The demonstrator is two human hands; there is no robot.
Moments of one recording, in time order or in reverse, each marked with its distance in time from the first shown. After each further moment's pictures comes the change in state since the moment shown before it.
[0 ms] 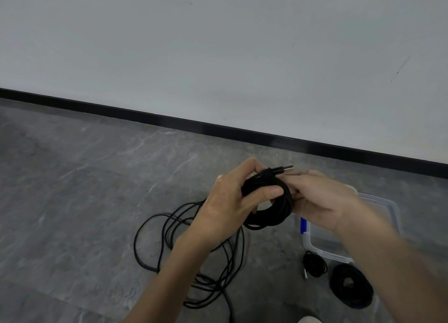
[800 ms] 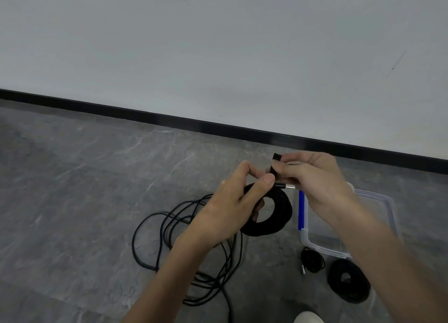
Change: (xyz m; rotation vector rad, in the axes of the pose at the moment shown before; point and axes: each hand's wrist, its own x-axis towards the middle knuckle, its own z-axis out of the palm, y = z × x) left_hand -0.001 -0.006 0.008 -0.083 -0.089 -0.215; right_hand 0.002 -0.004 0.003 -0.036 0.359 -0.231
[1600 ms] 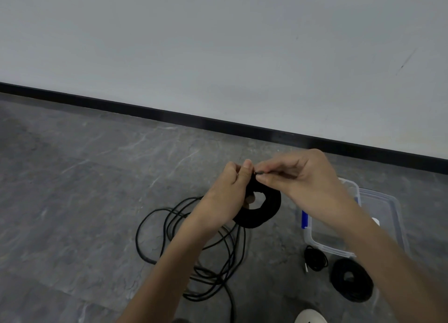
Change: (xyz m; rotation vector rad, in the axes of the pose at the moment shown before) left_hand 0.001 -0.002 -0.012 0.004 0.175 -0.261; right_hand -0.017 0.002 0.011 -0.355 -0.275 -0.428
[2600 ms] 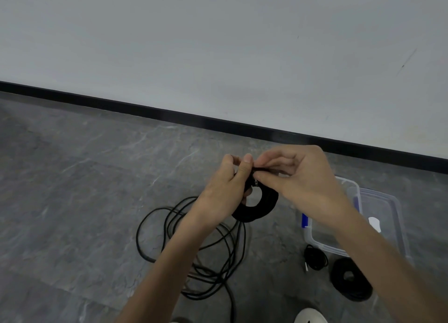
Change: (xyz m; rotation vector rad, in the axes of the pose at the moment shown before) left_hand 0.003 0.002 -0.001 -0.040 0.034 0.074; right_hand 0.002 -0.001 0.007 -0.001 0.067 -0.026
